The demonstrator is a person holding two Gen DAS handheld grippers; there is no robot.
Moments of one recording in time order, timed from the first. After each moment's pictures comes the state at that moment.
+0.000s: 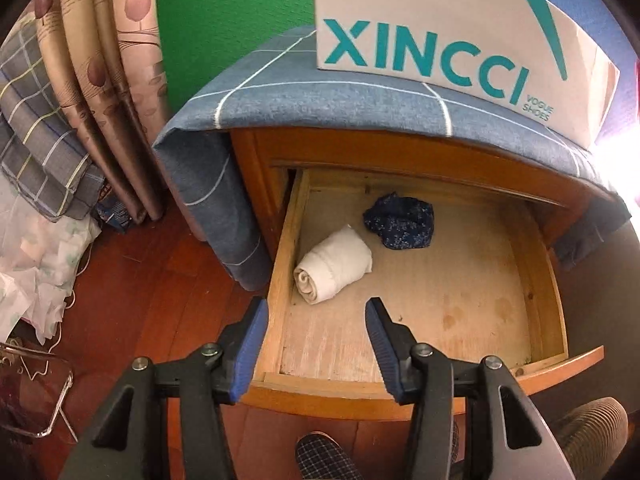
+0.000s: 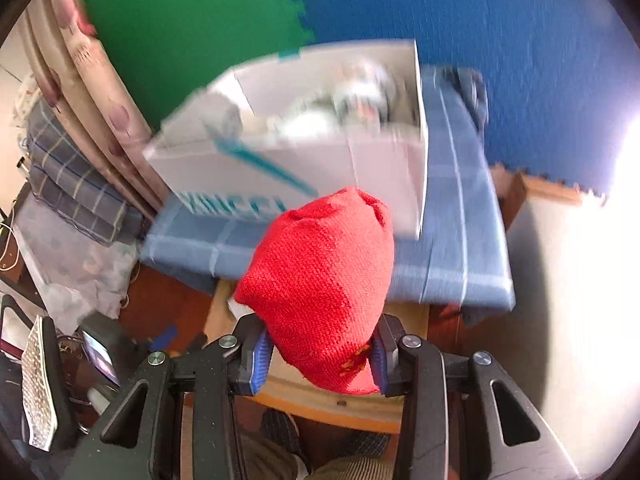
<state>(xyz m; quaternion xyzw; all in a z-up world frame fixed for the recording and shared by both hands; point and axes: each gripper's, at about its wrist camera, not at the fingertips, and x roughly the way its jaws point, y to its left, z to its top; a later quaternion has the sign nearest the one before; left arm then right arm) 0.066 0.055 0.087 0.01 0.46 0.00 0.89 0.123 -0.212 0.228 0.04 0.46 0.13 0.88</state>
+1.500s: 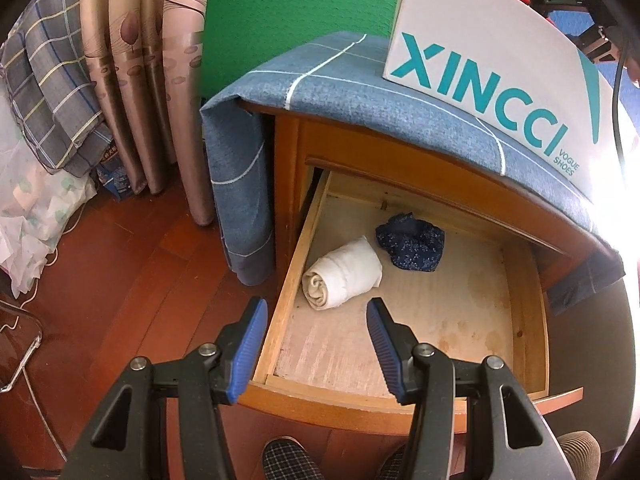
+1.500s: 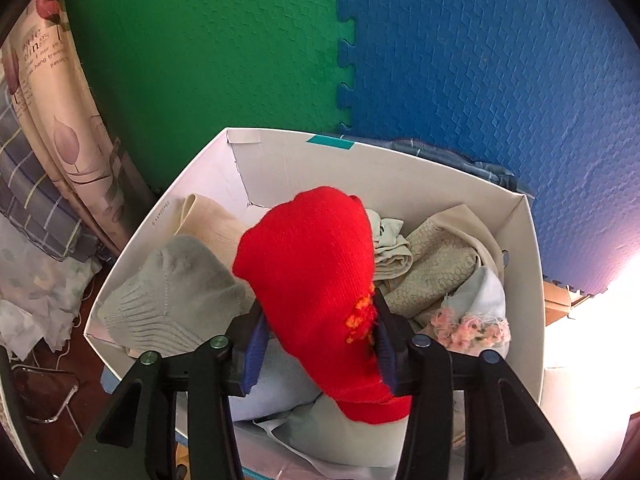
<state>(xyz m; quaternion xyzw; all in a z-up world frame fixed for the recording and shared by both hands) 0.065 0.089 0.081 -0.09 0.45 0.02 0.89 0.305 -0.099 0.247 -0.05 0.45 0.09 0.89</state>
